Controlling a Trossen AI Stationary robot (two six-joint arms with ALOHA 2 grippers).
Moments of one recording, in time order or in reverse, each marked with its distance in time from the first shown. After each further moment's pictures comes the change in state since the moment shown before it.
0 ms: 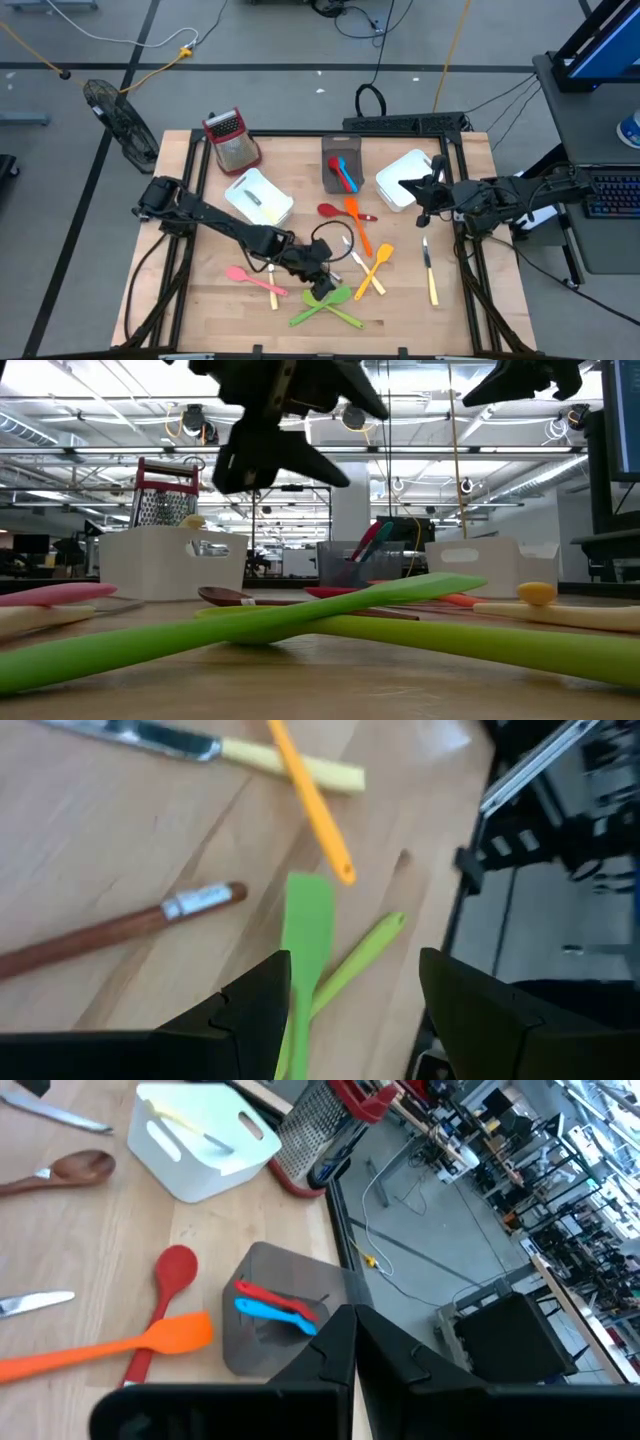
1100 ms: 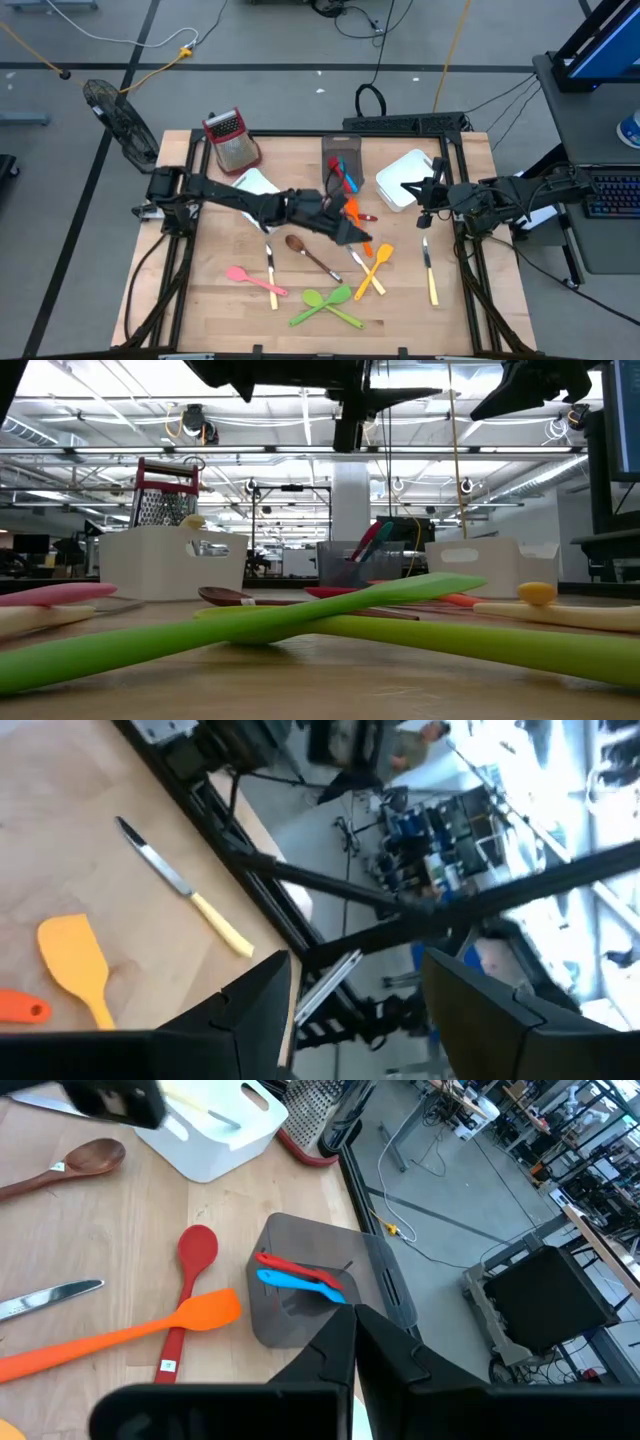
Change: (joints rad) left arm 0.251 0.000 0.000 0.591 0.124 -0.070; right arm 0.000 0.000 0.000 -0.112 -0.003 0.183
